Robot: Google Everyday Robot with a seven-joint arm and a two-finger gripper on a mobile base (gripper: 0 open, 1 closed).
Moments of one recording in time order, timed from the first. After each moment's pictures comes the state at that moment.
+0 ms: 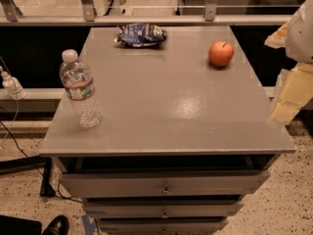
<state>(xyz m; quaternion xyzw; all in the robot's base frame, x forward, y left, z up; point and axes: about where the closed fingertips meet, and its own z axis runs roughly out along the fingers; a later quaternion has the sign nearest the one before) 0.438 -0.216 0.978 -0.60 0.78 -0.04 0.16</state>
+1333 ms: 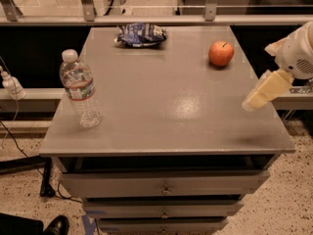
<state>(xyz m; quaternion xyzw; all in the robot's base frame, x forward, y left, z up) 0.527 -0.247 0.918 -0.50 0.82 0.02 0.29</state>
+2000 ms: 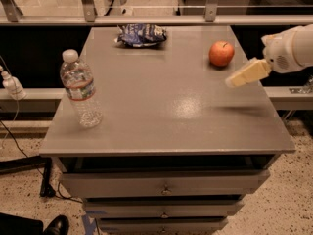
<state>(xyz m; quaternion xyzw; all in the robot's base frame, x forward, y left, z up) 0.619 -0.257 0.904 -0.40 0.81 0.04 0.42</state>
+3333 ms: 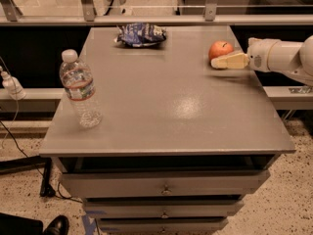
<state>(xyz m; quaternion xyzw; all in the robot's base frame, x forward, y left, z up) 0.744 -0.264 0.864 -0.27 0.77 0.15 0.56</state>
